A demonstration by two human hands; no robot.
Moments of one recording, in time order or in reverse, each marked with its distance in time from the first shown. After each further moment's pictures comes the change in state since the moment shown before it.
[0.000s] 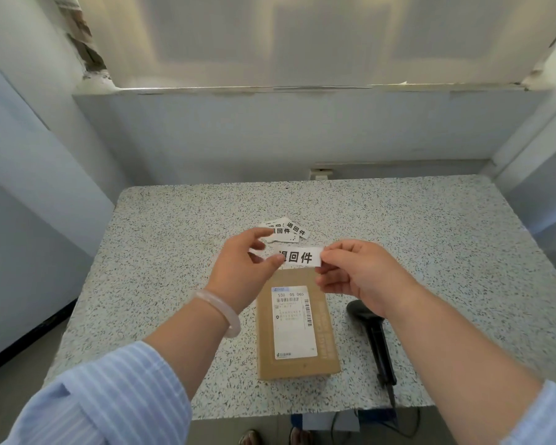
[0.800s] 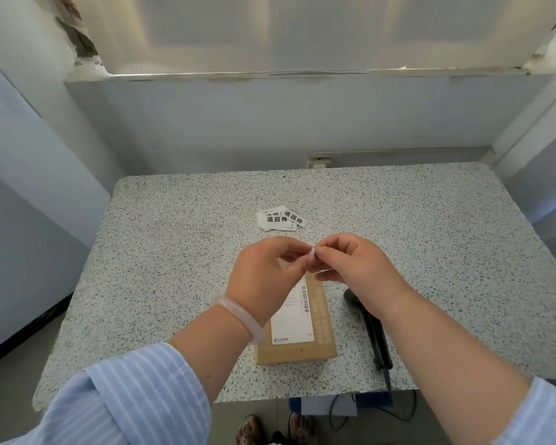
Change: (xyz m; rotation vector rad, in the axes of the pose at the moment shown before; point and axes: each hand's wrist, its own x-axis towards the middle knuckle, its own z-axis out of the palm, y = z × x) left_hand -0.026 0.011 0.031 -0.040 -0.026 0.192; right_hand -0.009 0.024 0.001 -0.174 0.066 -0.186
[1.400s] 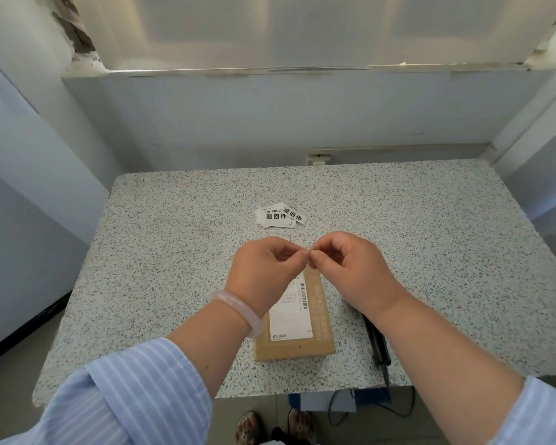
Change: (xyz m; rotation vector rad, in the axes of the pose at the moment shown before) left_hand -0.001 0.008 0.001 -0.099 0.015 -0.208; right_hand -0.003 0.009 0.000 -0.433 0.056 -0.271
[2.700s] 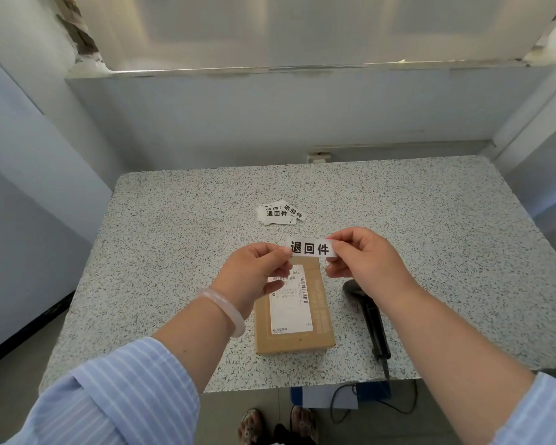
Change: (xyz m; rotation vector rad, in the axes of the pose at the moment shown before) left_hand 0.001 -0.024 -0.011 -0.477 -0.186 -0.306; right_hand -0.004 0.004 -0.010 0.342 0.077 0.349
